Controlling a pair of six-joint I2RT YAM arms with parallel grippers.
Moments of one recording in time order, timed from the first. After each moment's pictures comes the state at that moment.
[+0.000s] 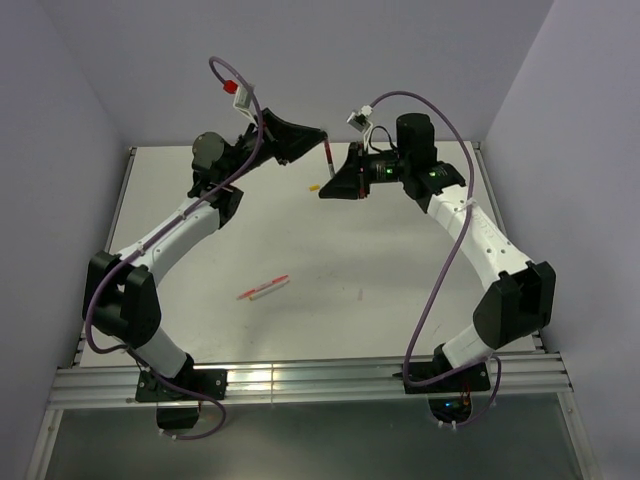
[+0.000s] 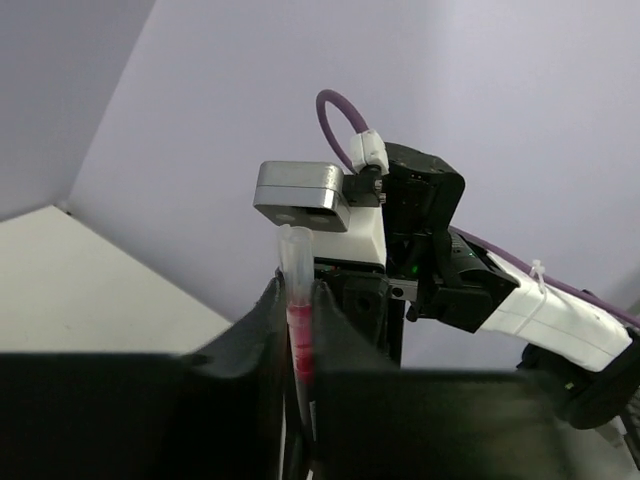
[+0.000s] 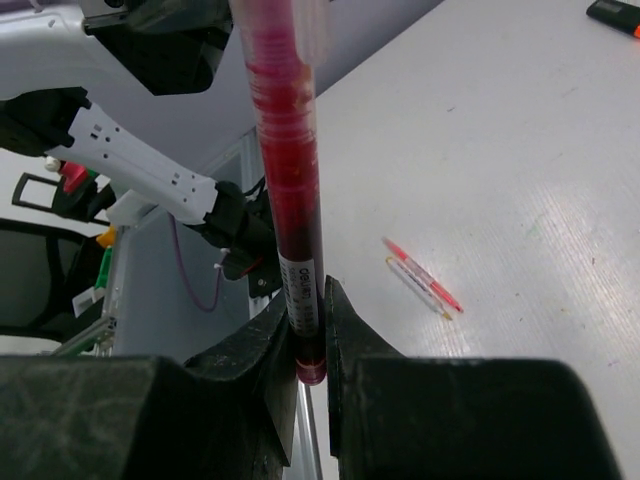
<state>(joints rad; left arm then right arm) -0.46 1.62 1.31 0.79 0.67 -0.95 0.34 1.52 1.44 -0.27 -1.10 0.29</state>
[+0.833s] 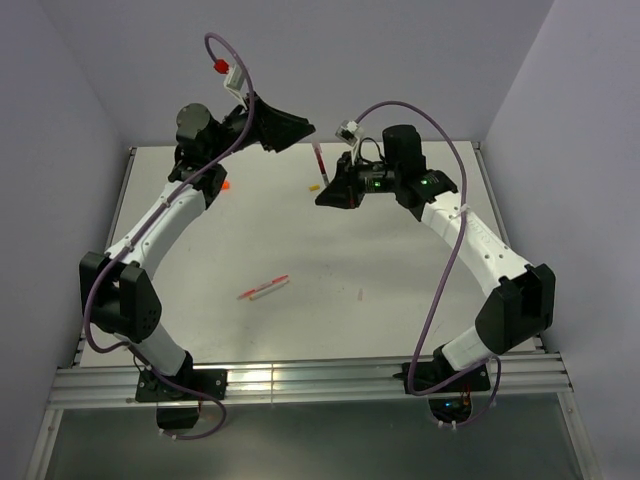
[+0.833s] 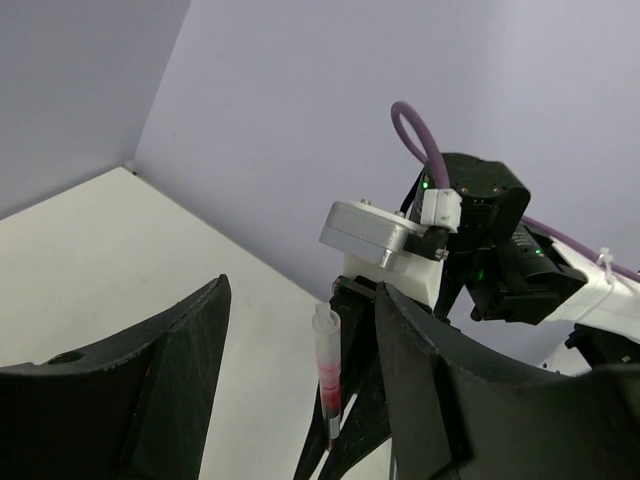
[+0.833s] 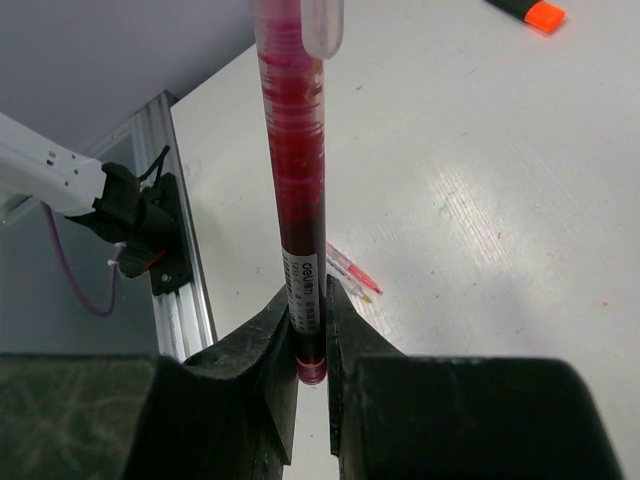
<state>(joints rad) -0.34 1.64 1.49 0.51 0.81 -0.81 0.41 1.50 1.39 -0.34 -0.87 0.08</state>
